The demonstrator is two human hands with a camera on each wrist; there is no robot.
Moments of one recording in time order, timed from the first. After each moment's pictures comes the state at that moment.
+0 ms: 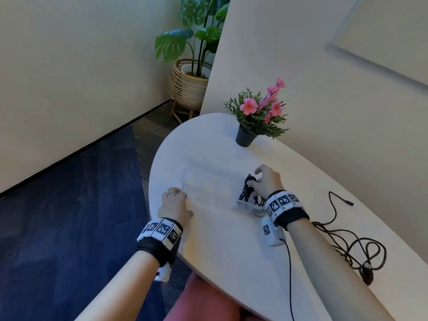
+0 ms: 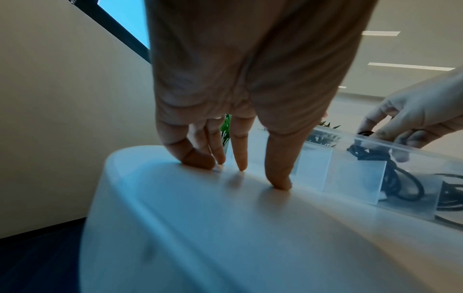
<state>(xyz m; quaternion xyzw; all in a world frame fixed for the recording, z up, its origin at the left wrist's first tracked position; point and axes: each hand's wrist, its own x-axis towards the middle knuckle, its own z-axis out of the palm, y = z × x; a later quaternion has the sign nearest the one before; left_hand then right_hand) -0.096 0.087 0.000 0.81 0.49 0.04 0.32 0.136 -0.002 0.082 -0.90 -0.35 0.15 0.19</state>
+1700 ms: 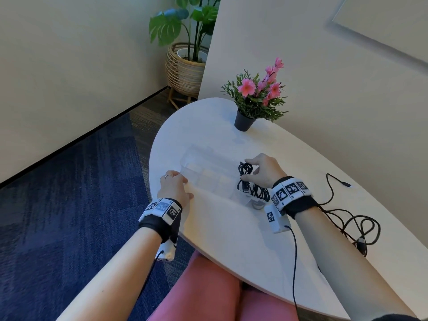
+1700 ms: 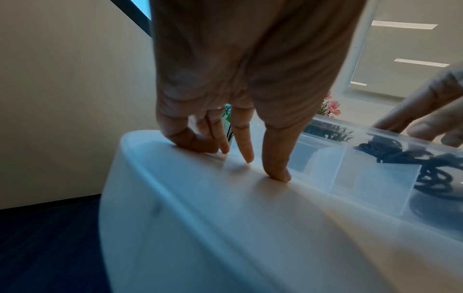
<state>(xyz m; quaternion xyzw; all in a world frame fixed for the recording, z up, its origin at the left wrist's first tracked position) -0.100 0.087 0.001 0.78 0.51 0.08 0.36 0.115 -0.023 0.101 -0.86 -0.48 0.14 0.07</state>
